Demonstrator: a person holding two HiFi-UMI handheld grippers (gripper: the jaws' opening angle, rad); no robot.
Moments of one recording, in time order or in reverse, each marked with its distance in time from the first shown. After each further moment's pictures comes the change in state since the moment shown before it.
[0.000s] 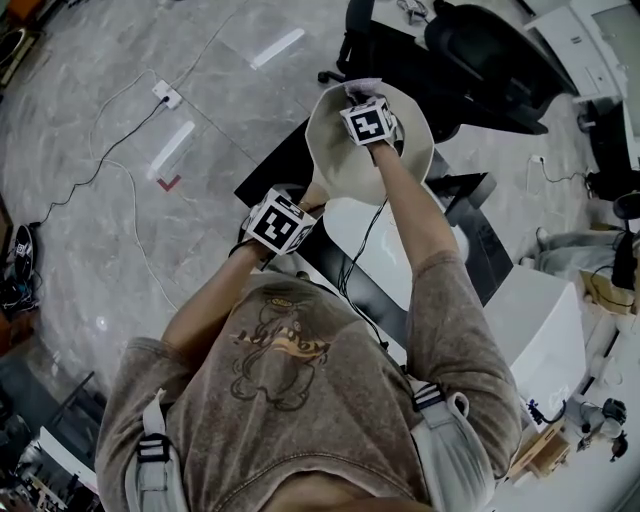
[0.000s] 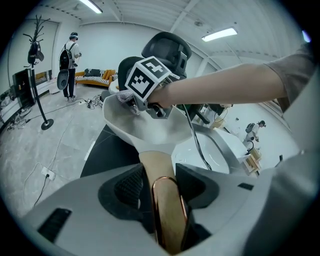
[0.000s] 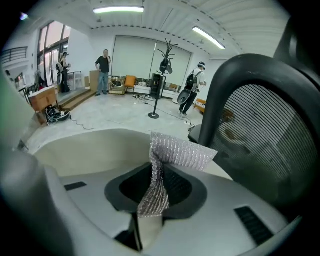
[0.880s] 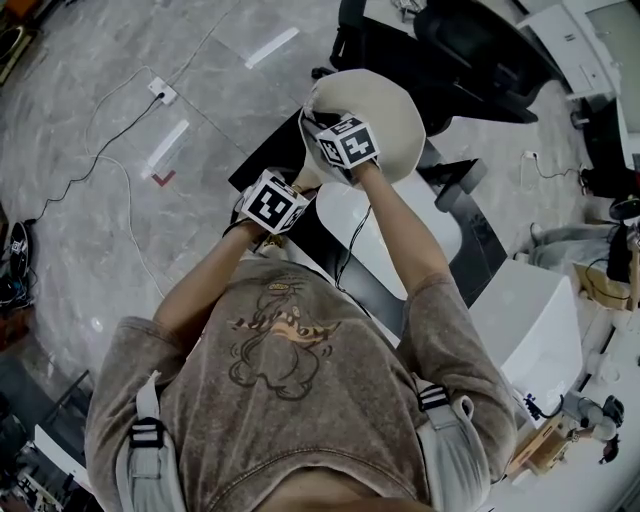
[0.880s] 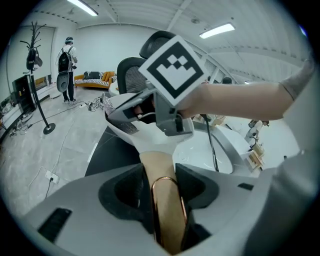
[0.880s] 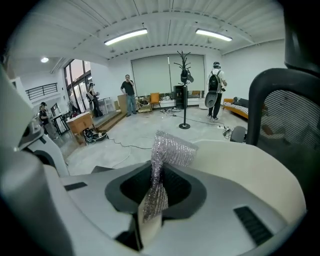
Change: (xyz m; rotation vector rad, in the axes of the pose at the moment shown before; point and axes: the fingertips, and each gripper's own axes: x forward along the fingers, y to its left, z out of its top) left arm 0.002 0.002 0.000 0.032 0.009 0.032; right arm -0.072 0.126 0.016 0.019 -0.201 0.422
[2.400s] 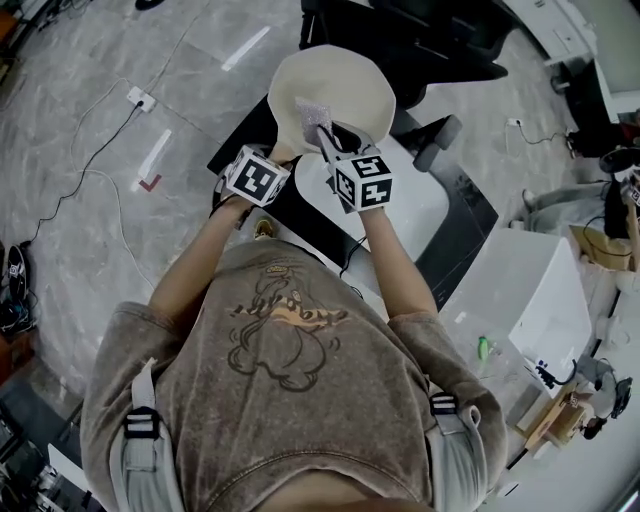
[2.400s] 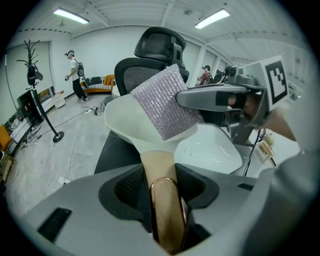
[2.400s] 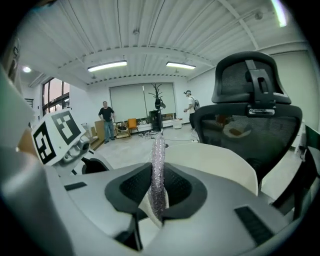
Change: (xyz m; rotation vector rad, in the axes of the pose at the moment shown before) left arm 0.002 -0.001 0.004 0.079 0.020 0.128; right arm -0.157 0.029 -0.038 0.199 -0.315 -0.265
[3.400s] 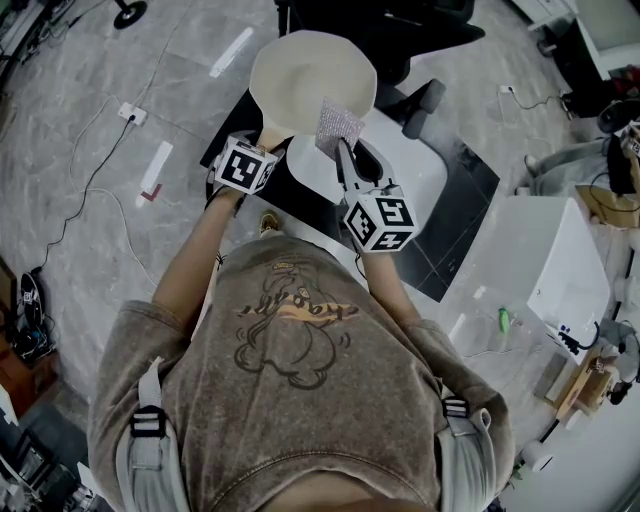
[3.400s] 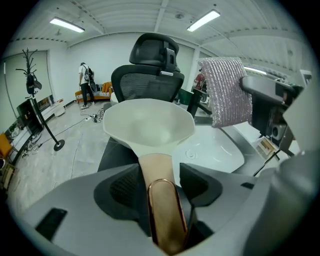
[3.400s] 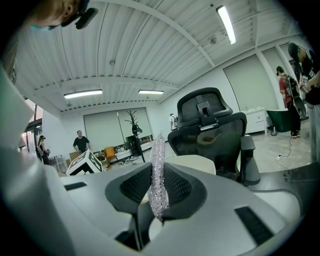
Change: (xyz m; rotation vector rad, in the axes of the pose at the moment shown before) left arm -0.002 -0.005 -0.001 0.051 -0.047 0.000; right arm -0.135 0.018 0.010 0.257 -0.287 -0.254
